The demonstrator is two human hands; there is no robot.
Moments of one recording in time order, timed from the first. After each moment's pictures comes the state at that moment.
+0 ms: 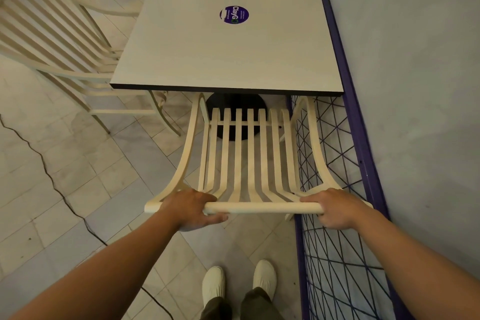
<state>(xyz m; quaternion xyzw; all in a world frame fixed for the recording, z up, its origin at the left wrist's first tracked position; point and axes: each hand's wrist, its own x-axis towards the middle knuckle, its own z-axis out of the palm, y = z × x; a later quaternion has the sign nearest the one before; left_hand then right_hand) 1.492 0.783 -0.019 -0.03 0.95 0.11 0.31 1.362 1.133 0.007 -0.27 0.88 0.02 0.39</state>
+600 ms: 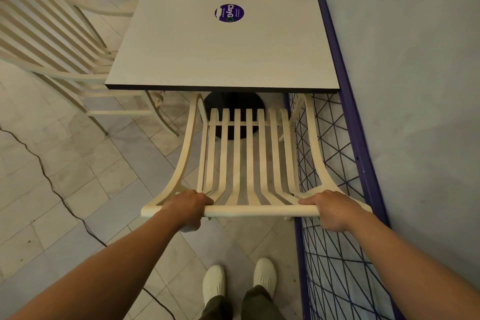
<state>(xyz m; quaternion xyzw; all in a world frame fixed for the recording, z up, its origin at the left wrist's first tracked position) 1.488 0.793 -0.030 -0.02 0.94 0.07 0.34 1.373 1.133 -0.003 -0.24 0.89 0.03 0.40</state>
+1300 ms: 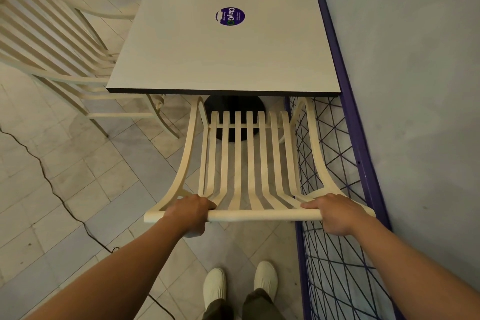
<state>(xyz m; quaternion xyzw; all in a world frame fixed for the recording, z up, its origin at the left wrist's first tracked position) 1.487 0.794 -0.033 -0.01 0.94 0.08 0.33 1.368 1.135 -0.001 -0.24 0.89 0.03 0.39</state>
